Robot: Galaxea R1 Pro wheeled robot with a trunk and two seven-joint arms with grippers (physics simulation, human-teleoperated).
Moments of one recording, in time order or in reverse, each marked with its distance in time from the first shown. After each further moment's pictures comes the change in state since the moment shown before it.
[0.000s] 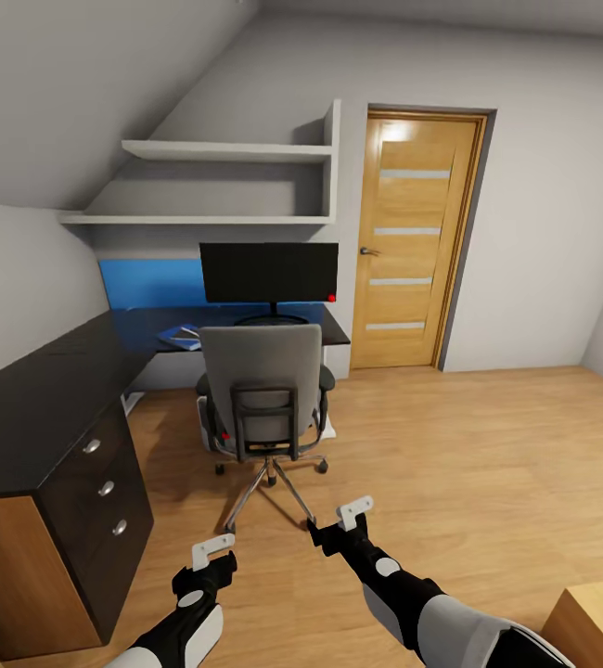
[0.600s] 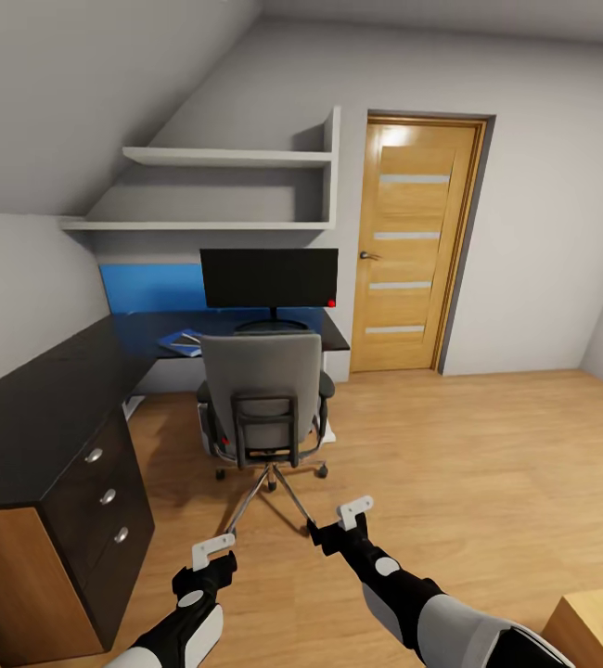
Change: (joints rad) left arm 0.000 0.000 0.000 0.000 -0.001 -0.001 0.000; right arm 0.000 0.000 -0.002 -0.004 -0.003 0.002 -0.002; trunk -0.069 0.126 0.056
